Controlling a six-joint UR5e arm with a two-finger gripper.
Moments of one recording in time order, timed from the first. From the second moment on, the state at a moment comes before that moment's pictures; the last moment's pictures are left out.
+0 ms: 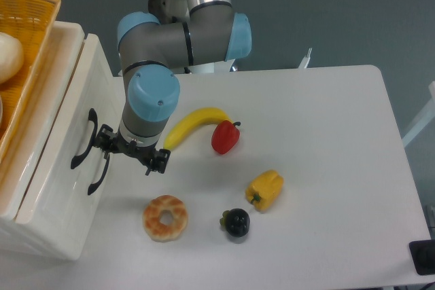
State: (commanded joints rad) arm 2.20 -1.91 -1.62 -1.25 1.25 0.49
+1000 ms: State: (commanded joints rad) arm 2.22 -1.91 -1.60 -1.25 1.26 0.52
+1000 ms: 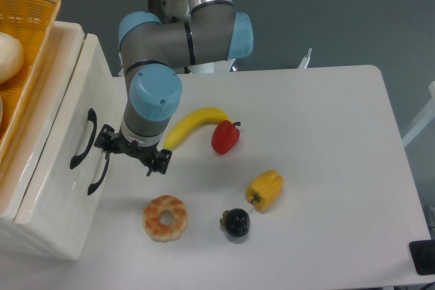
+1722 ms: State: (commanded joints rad) arm 2.41 -1.79 -1.53 -1.26 1.35 0.88
